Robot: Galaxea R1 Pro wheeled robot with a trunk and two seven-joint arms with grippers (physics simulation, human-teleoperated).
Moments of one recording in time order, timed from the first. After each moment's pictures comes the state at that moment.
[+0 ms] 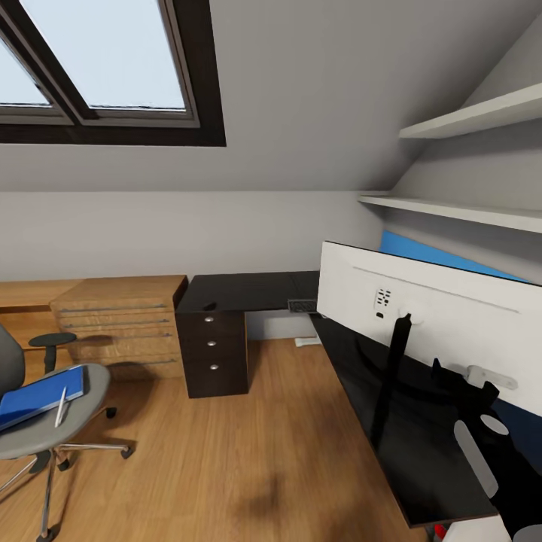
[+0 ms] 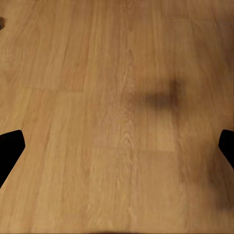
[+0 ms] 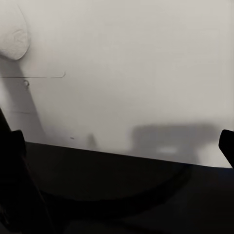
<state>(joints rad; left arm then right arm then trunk) -0.11 -0.04 0.01 -0.29 0.16 -0.50 -0.02 -0.44 -0.29 -0.12 -1.05 -0.34 0.02 -0.26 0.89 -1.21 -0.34</state>
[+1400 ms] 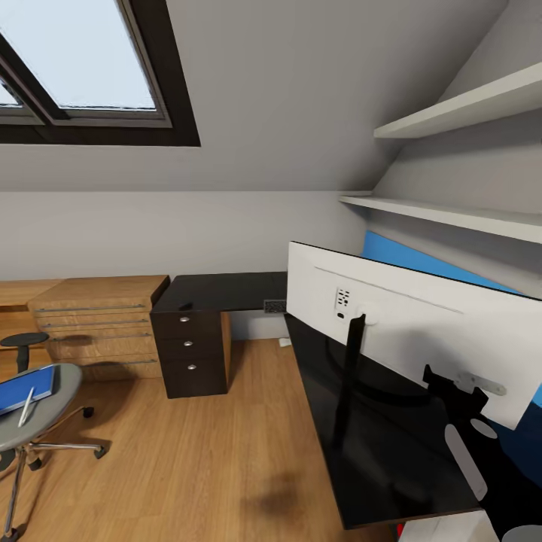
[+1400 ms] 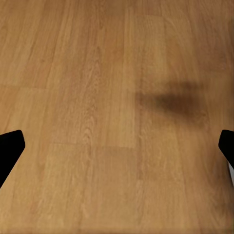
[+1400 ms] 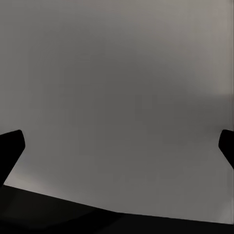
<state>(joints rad) -0.11 -0.04 0.01 -0.29 0.16 -0.51 -0.02 -0.44 -0.26 -0.12 -1.02 -0.34 0.02 -0.26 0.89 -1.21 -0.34</state>
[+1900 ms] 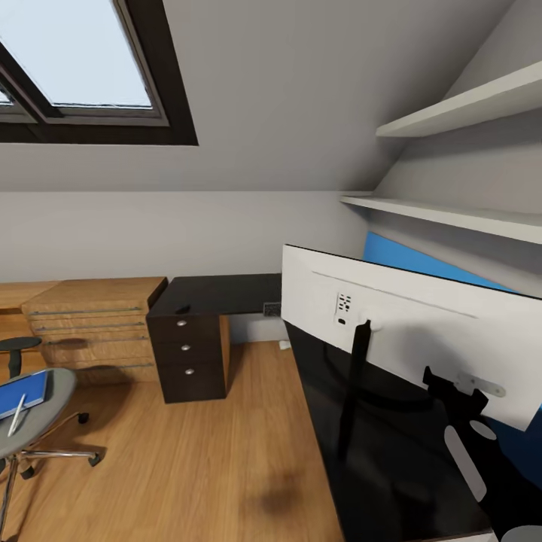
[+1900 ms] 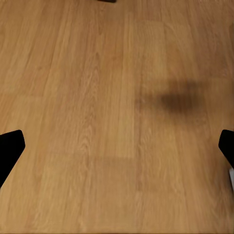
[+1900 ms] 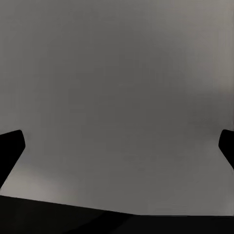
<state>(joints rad) -0.11 -0.04 0.01 -0.29 0.16 -0.51 -0.02 -0.44 -0.25 -0.12 -1.01 -0.34 0.01 -0.26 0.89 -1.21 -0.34</state>
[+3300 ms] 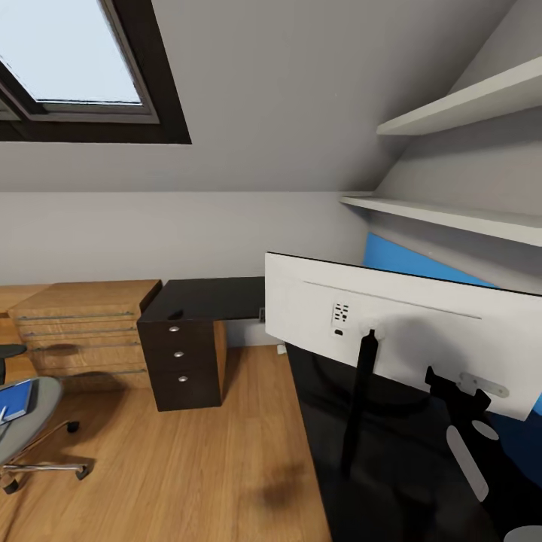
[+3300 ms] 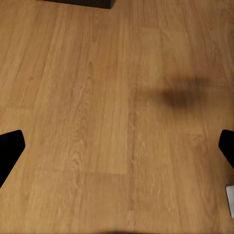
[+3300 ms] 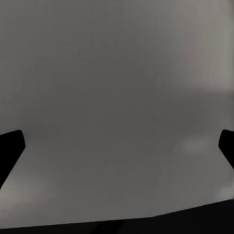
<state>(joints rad) -0.11 -0.04 0.01 -0.29 0.16 -0.51 -0.02 -0.44 -0.26 -0.12 -1.00 -0.34 0.01 -0.26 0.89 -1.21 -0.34</state>
